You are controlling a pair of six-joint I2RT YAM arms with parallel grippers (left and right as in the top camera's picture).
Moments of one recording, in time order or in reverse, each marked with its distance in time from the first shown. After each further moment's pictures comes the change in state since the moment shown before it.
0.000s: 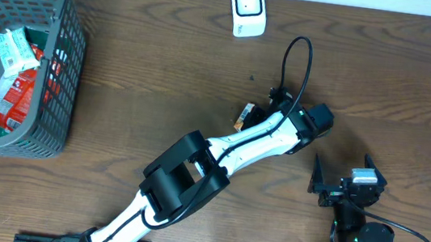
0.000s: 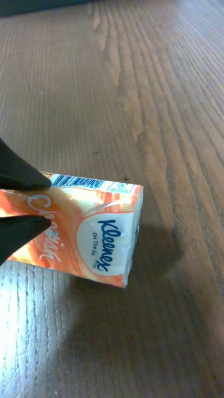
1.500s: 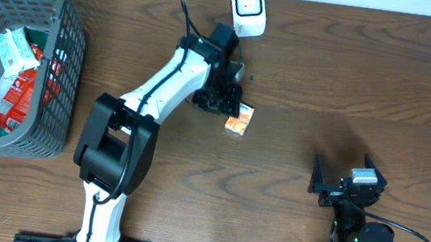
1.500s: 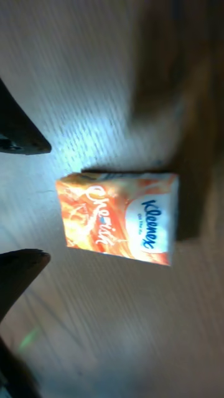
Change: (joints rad) left arm 0.491 -0.195 -0.188 0.099 1.021 0.411; right arm 0.000 0.000 0.000 0.000 0.000 0.000
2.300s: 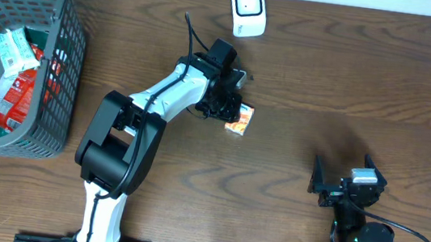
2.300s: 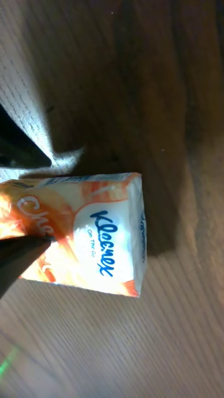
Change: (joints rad) left arm -0.007 0.006 -0.185 0.296 0.022 0.027; right arm 0.000 0.000 0.000 0.000 0.000 0.000
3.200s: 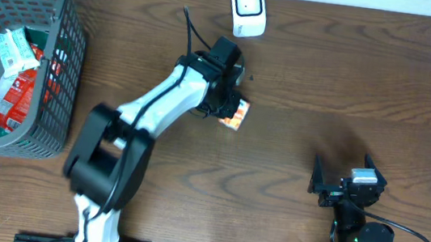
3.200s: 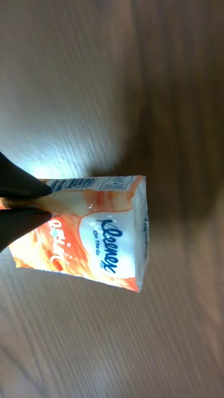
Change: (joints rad) left arm -0.045 -0.135 -0.005 -0.063 -0.213 -0.058; right arm 0.000 0.000 0.000 0.000 0.000 0.000
